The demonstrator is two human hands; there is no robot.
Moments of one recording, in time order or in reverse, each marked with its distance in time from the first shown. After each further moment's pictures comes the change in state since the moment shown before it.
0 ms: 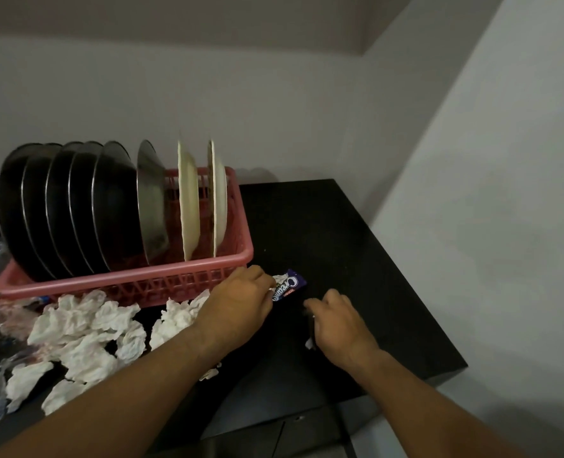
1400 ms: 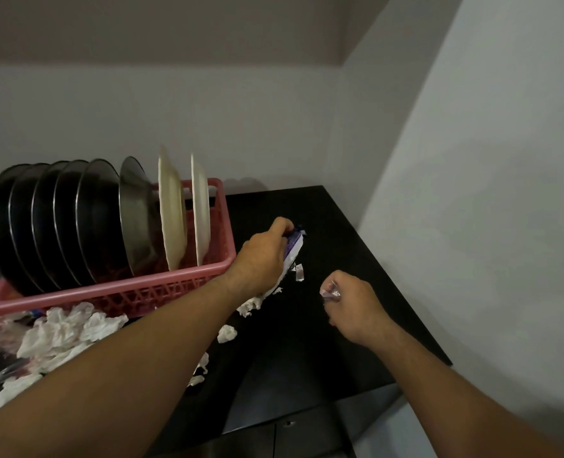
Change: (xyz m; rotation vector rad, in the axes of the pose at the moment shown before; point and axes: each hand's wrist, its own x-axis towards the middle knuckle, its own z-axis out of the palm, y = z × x) left_hand 0.091 0.034 -0.008 -0.351 -0.099 -0.167; right_hand -0.012 0.029 -0.051 0.582 0.114 0.132
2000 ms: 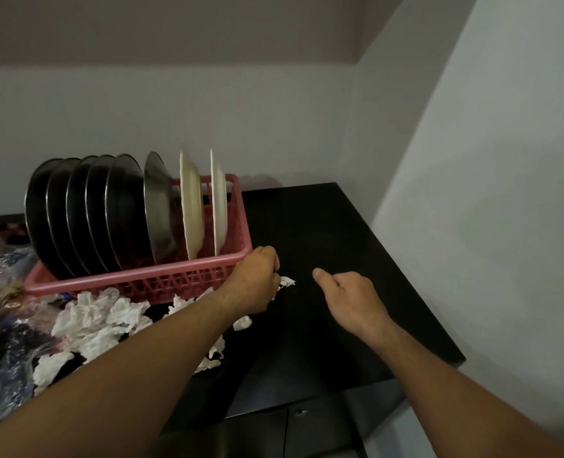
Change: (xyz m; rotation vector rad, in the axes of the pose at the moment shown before) left_hand -0.050 -0.015 -0.006 0.137 -0.042 -0.177; right_hand -0.004 -0.018 0.018 0.111 0.029 0.017
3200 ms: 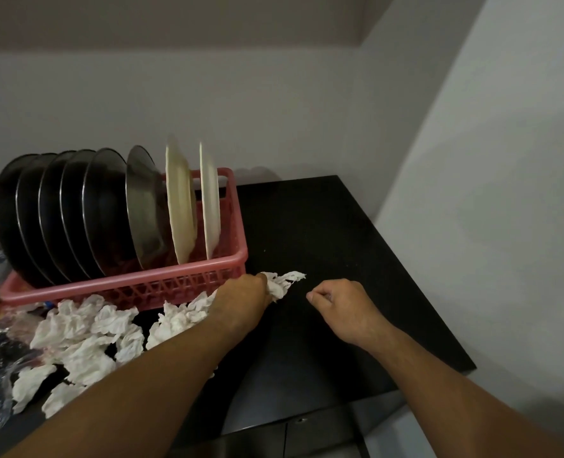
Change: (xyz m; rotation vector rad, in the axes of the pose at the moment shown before) left_hand 0.013 -0.040 0.045 0.387 0.011 -0.031; right_hand 0.018 0.008 0.008 -0.154 -0.168 -0.029
